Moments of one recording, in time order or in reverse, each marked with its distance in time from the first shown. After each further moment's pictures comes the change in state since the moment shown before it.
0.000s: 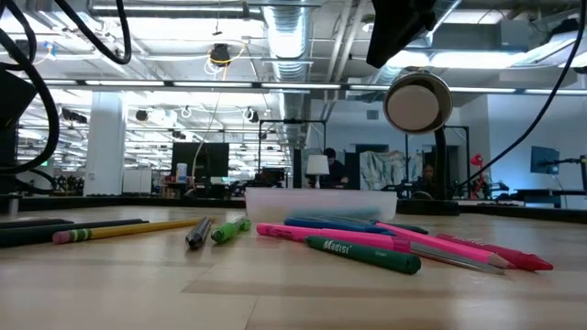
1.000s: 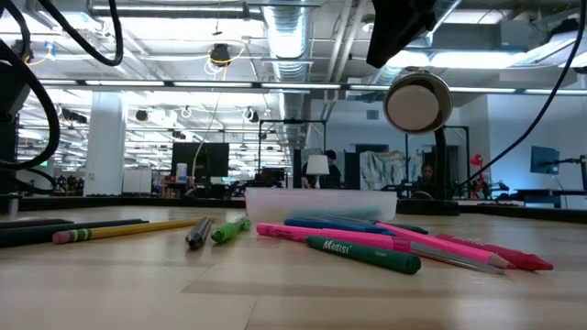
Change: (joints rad) left arm -0.001 -0.002 -0.002 0.059 -0.104 0.203; right arm 0.000 0.000 0.000 0.000 -0.003 0.003
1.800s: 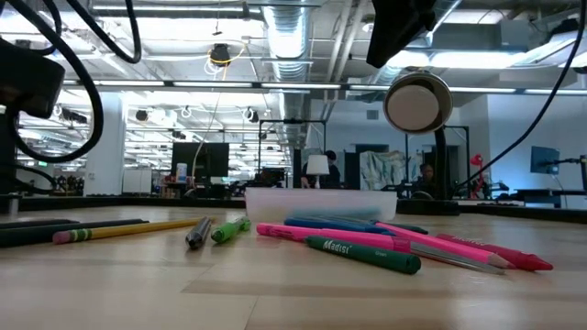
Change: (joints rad) left arm 0.006 0.054 0.015 0.039 -0.030 -0.023; right arm 0.000 0.000 0.000 0.000 0.000 0.000
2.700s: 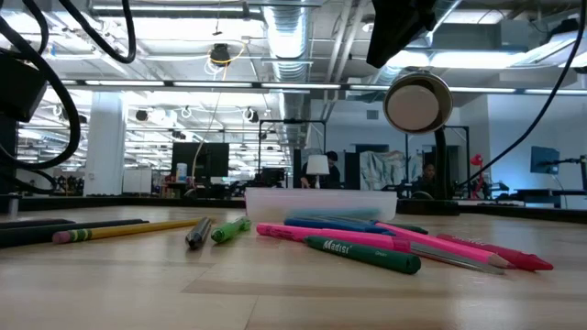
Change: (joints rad) left arm -0.004 0.006 0.037 -0.114 0.058 0.000; right arm 0.000 0.000 0.000 0.000 0.000 -0.001
